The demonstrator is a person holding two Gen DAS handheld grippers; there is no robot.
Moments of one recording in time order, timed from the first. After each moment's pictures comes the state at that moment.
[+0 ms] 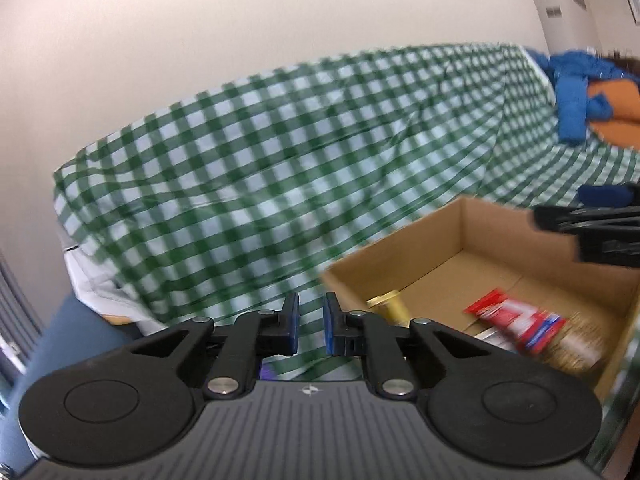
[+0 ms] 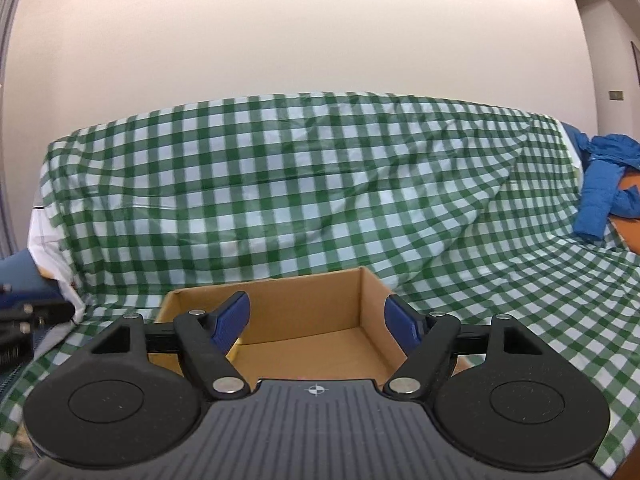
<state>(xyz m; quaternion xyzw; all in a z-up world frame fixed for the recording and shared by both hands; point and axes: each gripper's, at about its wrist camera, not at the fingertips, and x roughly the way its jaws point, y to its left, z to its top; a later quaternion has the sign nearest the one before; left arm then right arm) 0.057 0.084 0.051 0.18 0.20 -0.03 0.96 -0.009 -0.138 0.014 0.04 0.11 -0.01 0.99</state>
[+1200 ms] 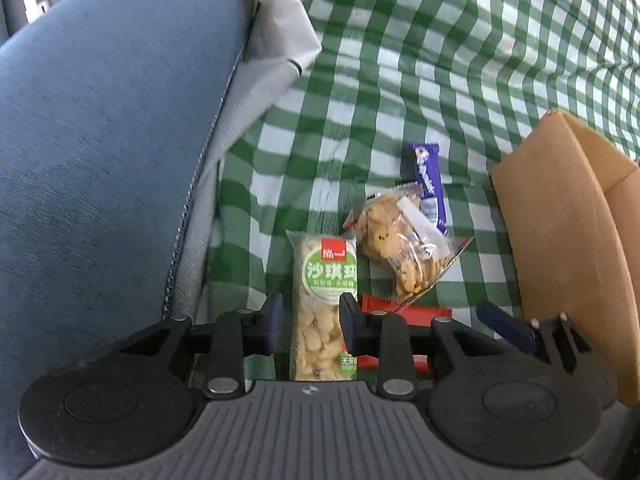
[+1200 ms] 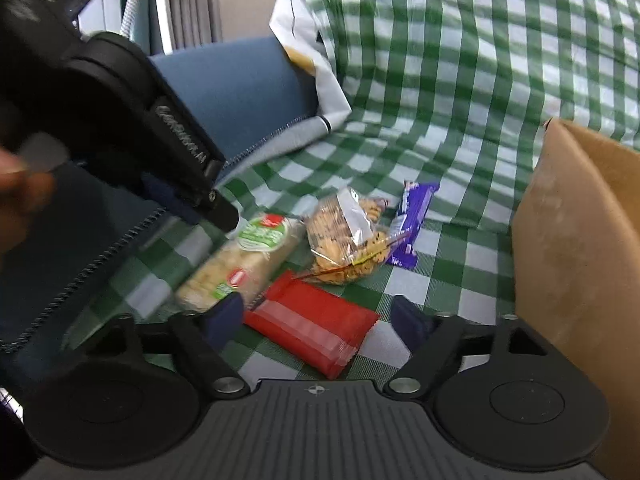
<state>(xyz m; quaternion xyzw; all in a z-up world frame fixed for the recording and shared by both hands) 0.116 0.264 -0.050 -0.11 0.51 0.09 0.85 0.057 0.088 -0.094 -0.08 0.31 0.29 0.90</state>
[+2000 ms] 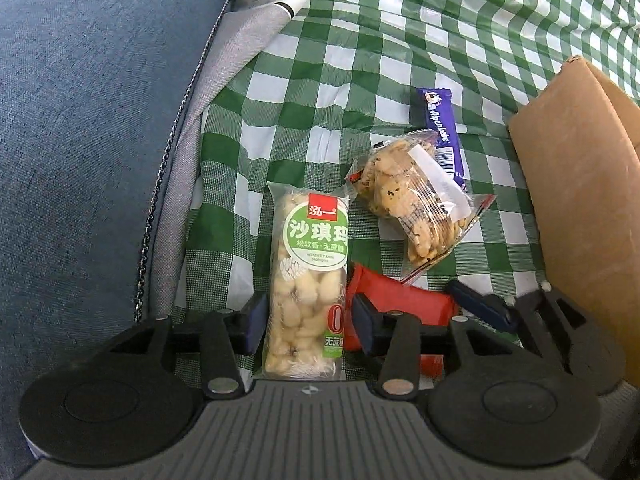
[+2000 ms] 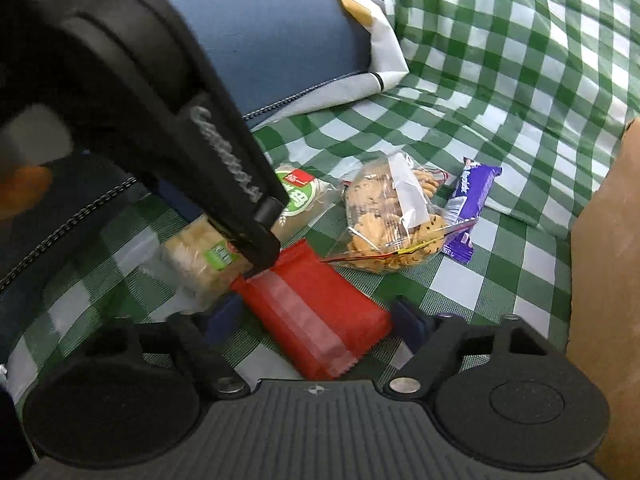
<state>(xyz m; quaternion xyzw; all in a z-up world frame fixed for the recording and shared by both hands) 0.129 0.257 -0.081 -0.09 0.56 0.09 0.82 0.066 0.113 -0.116 -0.15 0.33 0.35 0.86</state>
